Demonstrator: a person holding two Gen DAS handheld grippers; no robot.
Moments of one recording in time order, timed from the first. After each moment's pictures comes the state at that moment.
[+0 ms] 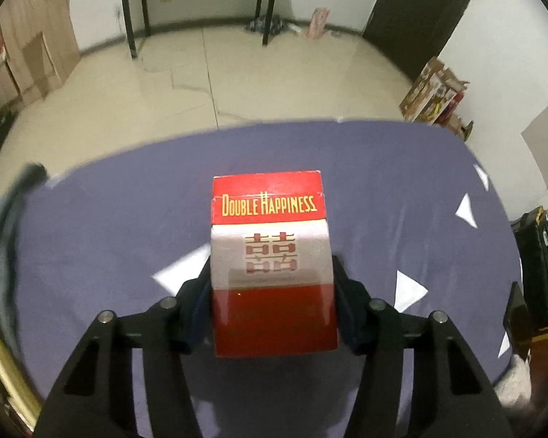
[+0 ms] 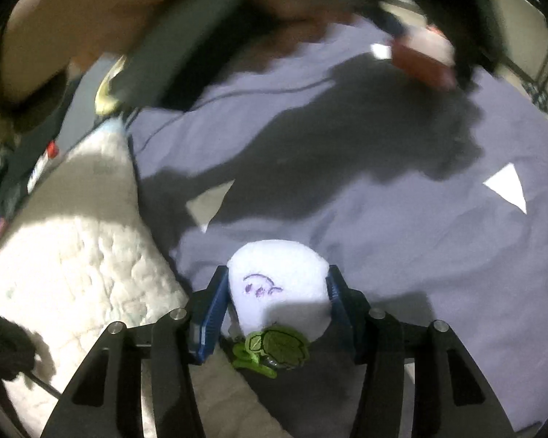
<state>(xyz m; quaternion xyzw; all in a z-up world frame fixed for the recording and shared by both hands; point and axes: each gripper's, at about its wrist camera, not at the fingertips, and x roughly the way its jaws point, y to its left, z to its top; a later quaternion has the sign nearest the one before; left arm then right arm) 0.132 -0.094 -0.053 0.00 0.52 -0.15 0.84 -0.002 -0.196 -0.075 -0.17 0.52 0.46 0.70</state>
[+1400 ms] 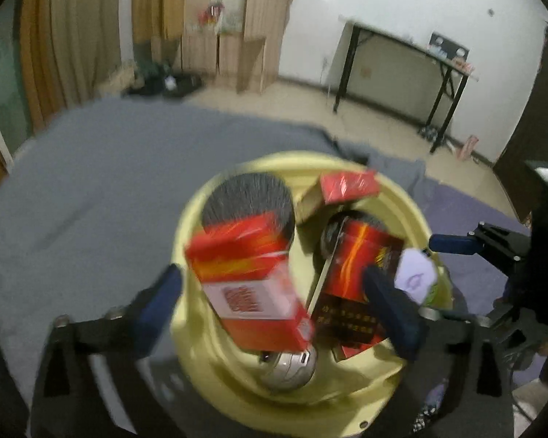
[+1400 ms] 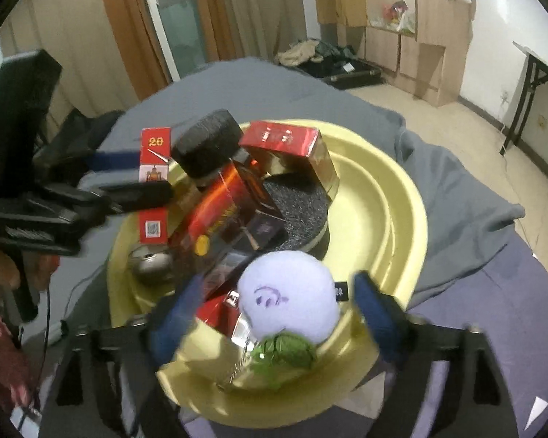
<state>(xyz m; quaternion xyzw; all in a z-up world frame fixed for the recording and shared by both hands) -0.104 0.282 -0.015 -0.11 0.37 0.14 0.91 0.004 0.124 -0.040 -0.18 0.36 0.57 0.72</state>
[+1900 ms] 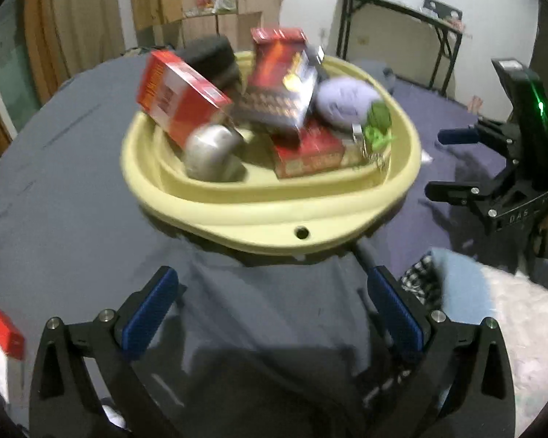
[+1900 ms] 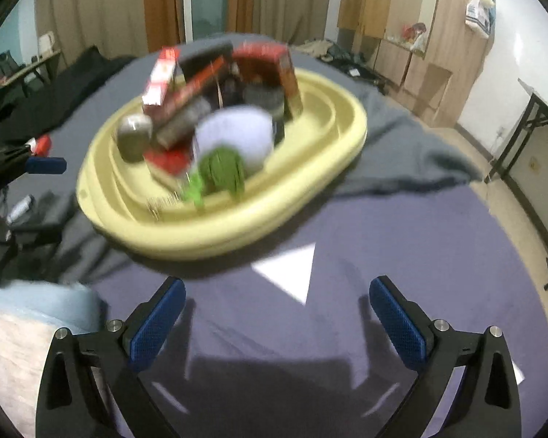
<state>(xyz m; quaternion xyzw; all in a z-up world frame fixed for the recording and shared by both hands) -0.170 0.180 -0.109 -0.09 0.43 0.16 0.88 -0.002 0.025 -0.095 -0.28 0.30 0.56 0.72</state>
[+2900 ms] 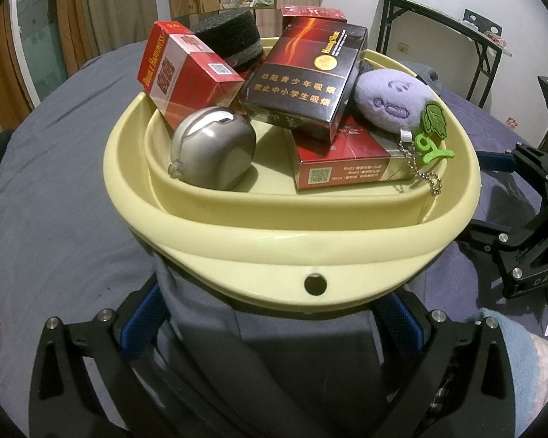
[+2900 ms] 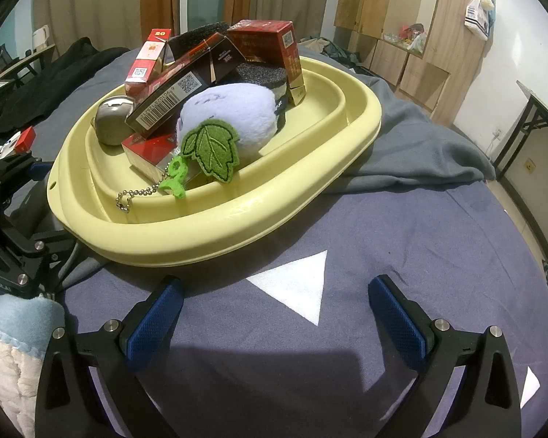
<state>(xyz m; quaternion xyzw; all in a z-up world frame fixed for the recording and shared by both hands) -0.137 0.185 -0.134 -0.12 0.42 0.23 0.87 -0.005 0.053 -0.126 -0.29 0.29 0.55 0.73</state>
